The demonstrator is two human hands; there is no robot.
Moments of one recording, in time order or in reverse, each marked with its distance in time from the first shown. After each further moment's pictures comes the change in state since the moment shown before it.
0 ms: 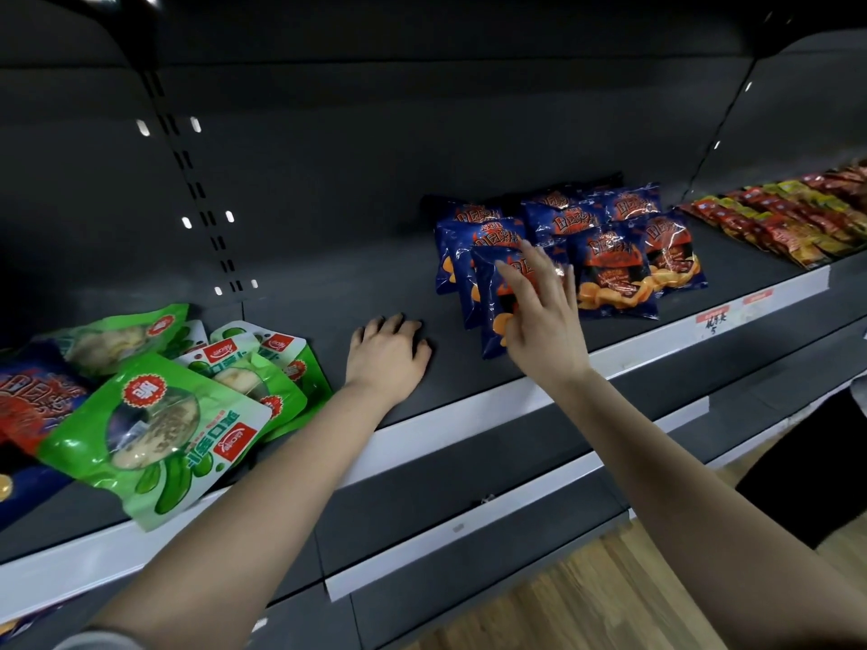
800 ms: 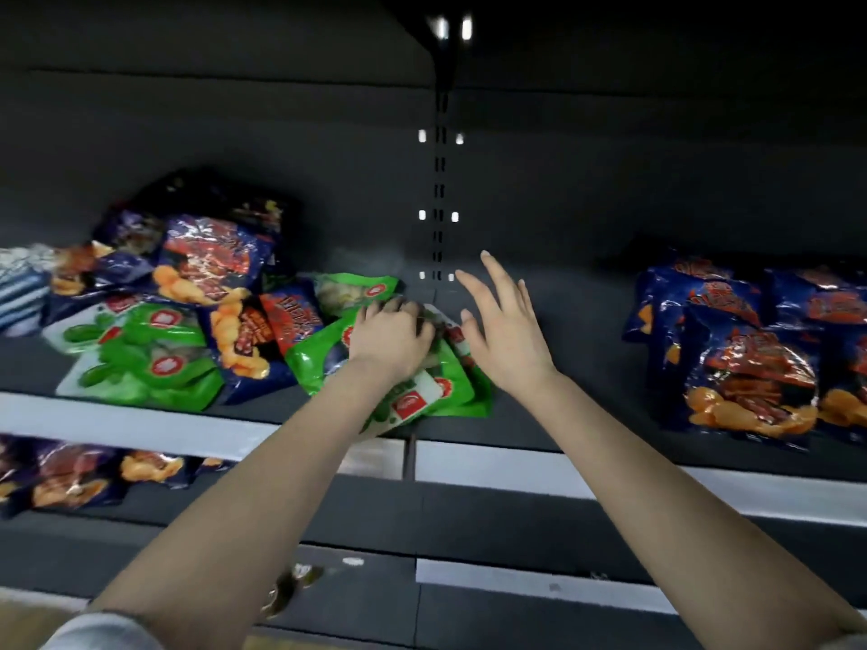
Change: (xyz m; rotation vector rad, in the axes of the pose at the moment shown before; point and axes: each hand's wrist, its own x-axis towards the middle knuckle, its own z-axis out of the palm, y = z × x) left_hand -0.069 -0.129 -0.082 0.099 0.148 -0.513; right_hand 0.056 -0.178 0.093 0.379 -0.326 -0.312
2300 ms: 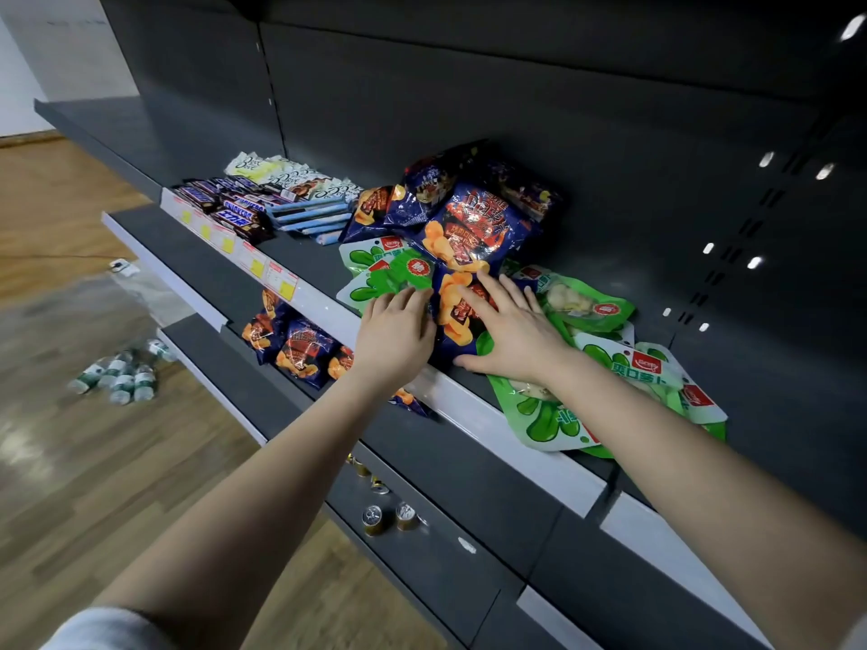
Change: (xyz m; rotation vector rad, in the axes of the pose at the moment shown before) left_hand -0.103 -0.189 -0.038 0.028 0.268 -0.436; right_hand 0.077 -0.163 0.119 -0.041 -0.555 -0.569
